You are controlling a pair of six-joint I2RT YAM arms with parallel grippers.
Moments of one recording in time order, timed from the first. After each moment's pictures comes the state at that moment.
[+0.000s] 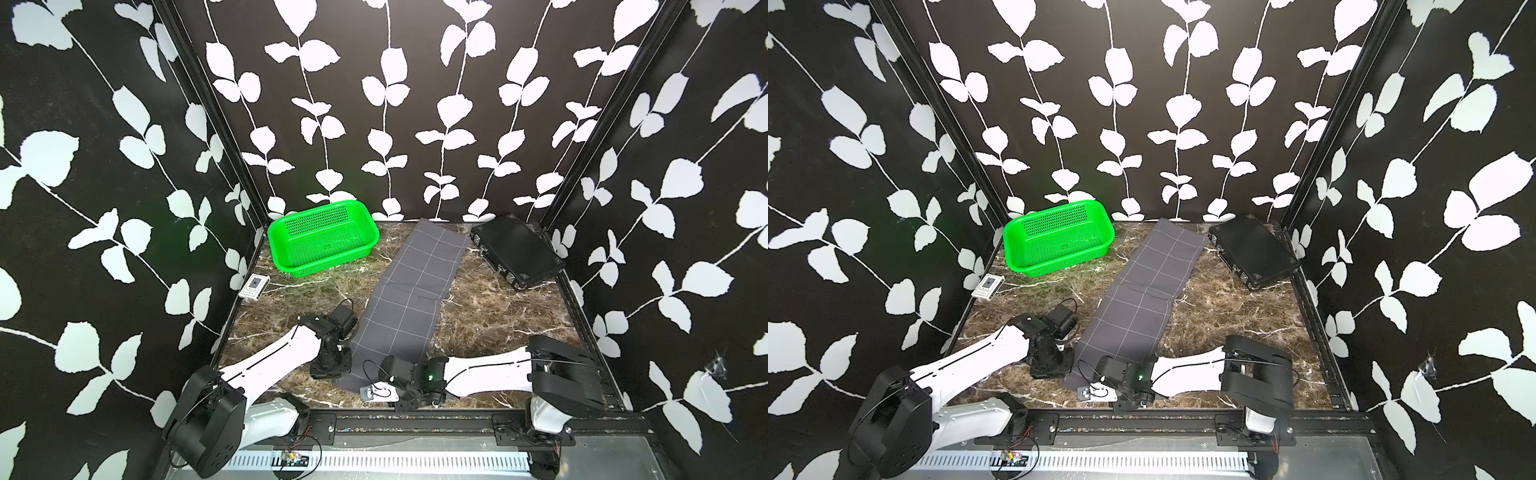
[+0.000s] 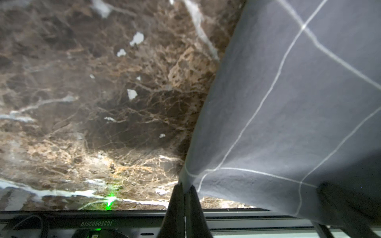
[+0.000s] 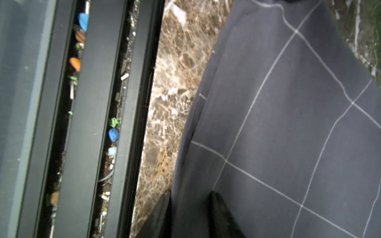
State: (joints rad) left arm -0.60 1.21 0.66 -1.04 0.08 -0.61; right arm 1.36 1.71 0.90 -0.25 -0.03 -0.44
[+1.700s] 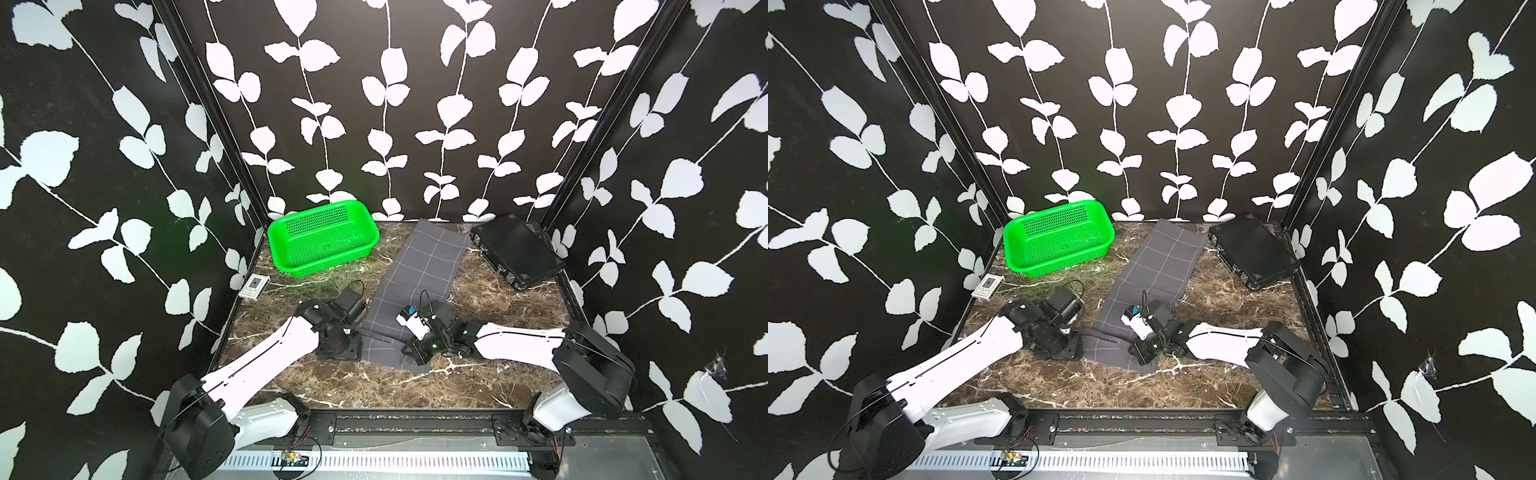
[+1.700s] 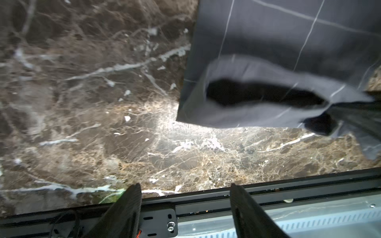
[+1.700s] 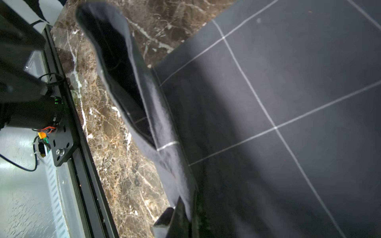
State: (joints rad) left arm -0.69 1.20 0.89 -1.13 0.03 -0.58; right arm 0.88 1.56 0.74 -0.08 -0.42 0.24
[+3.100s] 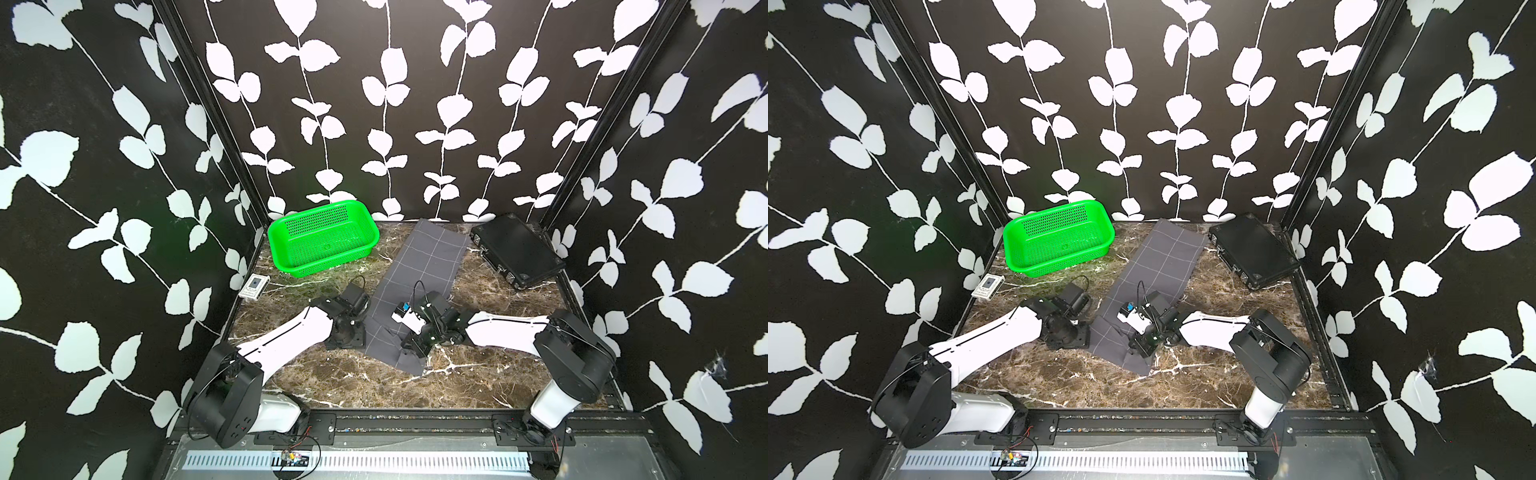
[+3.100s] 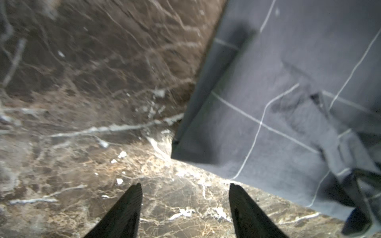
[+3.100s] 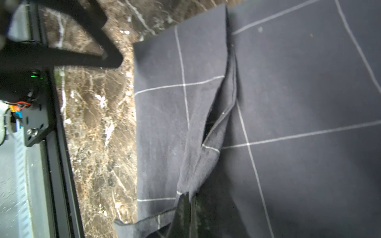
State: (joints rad) left arm -0.58 1.35 0.84 -0.86 -0.02 -0.54; right arm 0.82 1.67 0.85 -0.13 -0.50 -0.03
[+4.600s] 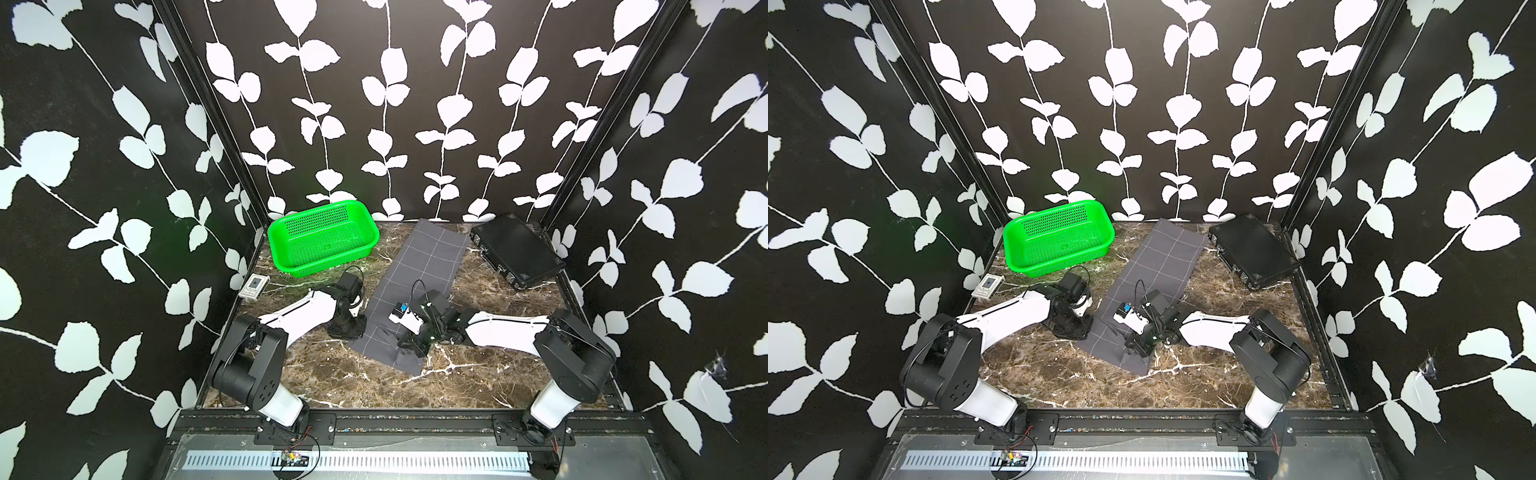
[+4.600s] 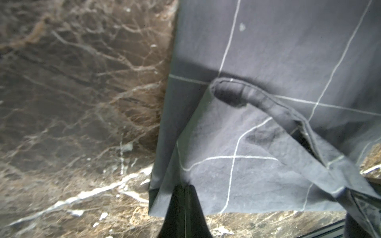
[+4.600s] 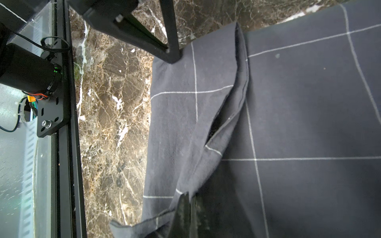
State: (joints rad) left arm -0.46 1.53 0.90 -0.80 0.18 -0.26; right arm 0.82 1.67 0.85 -0.10 -0.54 -0.10
